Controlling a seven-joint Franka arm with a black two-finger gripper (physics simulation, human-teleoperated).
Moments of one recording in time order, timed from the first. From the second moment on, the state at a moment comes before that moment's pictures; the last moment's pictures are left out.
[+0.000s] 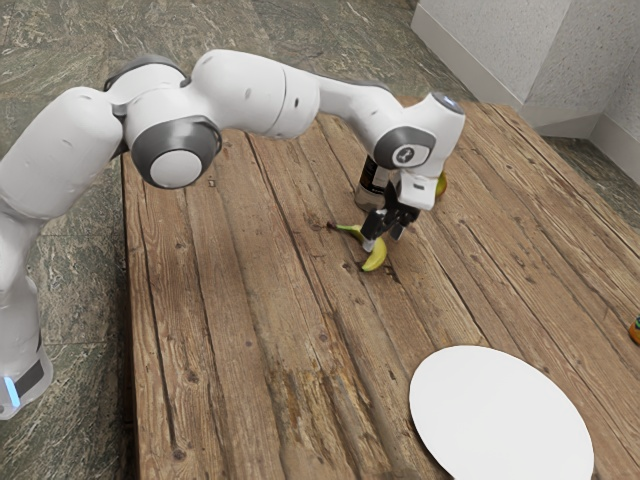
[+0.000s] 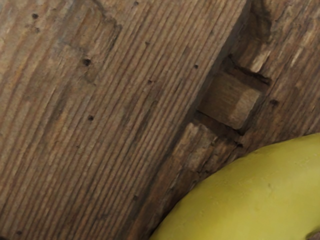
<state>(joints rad) -0.15 0.56 0.31 -1.32 -0.12 1.80 1.25</state>
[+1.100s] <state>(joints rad) -0.38 0.42 0.18 -1.21 -0.11 1.68 1.25</state>
